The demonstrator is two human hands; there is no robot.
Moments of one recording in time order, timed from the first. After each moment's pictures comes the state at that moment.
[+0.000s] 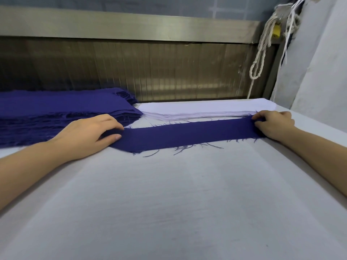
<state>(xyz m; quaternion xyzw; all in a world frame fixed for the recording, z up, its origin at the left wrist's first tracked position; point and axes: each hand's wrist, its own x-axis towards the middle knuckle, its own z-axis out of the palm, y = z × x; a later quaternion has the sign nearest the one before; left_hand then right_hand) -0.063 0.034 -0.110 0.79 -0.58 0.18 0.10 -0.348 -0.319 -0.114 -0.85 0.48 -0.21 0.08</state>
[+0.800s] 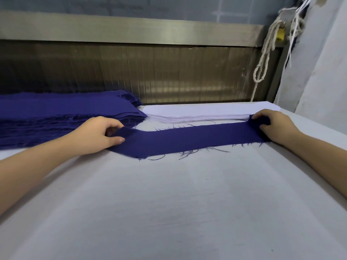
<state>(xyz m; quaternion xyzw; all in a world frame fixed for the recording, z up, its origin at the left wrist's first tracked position) -0.074 0.025 -0.099 0.83 -0.50 0.05 0.22 -0.349 -0.310 -0.109 -0.88 0.39 -0.26 0.10</state>
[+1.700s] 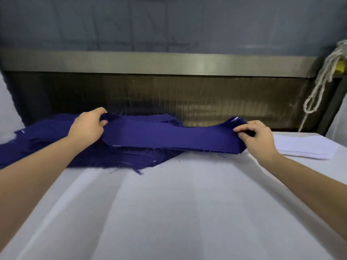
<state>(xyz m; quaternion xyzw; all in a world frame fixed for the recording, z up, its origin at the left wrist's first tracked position) 0.037 0.105 -0.046 0.91 -0.27 0.20 0.25 -0.208 -0.228 -0.084 -0.82 0.22 -0.43 0.31</state>
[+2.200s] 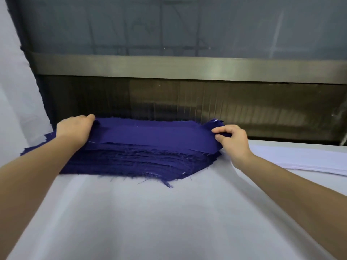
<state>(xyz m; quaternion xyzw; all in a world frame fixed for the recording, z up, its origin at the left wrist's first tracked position) 0.117 0.181 -0.049 0.95 -0.18 0.25 -0.07 -0.097 -0.149 -0.081 -0.75 0.18 -0.40 0.49</state>
